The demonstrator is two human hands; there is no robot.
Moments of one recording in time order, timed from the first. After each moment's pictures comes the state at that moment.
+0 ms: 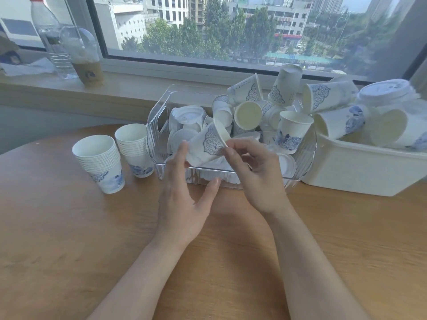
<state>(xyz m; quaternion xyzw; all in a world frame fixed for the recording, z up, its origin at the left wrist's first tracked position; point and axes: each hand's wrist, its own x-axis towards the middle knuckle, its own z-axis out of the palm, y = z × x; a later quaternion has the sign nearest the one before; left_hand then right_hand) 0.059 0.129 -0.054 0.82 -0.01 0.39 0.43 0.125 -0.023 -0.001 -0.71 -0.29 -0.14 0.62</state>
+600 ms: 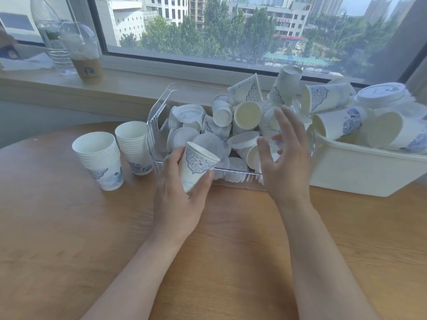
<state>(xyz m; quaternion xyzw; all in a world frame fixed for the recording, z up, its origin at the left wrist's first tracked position) 0.056 0.132 -0.049 0.81 0.05 0.37 0.45 0.137 -0.056 0.011 -0.84 -0.16 -0.32 0.41</state>
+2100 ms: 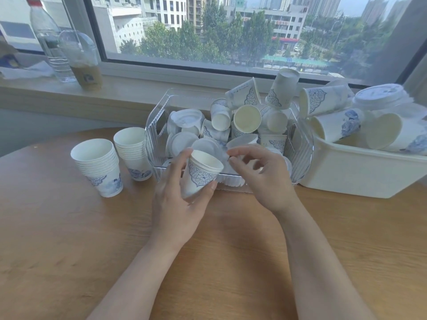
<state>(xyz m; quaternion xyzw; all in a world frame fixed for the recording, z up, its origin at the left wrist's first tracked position) 0.055 0.135 -0.050 0.81 0.01 0.37 0.45 0.142 -0.048 -0.006 -0.79 -0.24 -0.11 0.56</state>
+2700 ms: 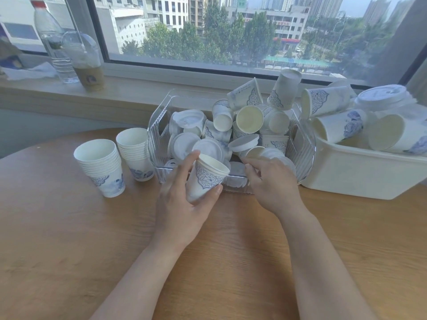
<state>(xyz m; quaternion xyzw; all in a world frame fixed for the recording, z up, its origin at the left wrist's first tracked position) 0.055 0.134 -0.052 0.82 0.01 0.35 0.45 0.145 -0.055 -0.007 -0.95 -0.16 -0.10 0.23</state>
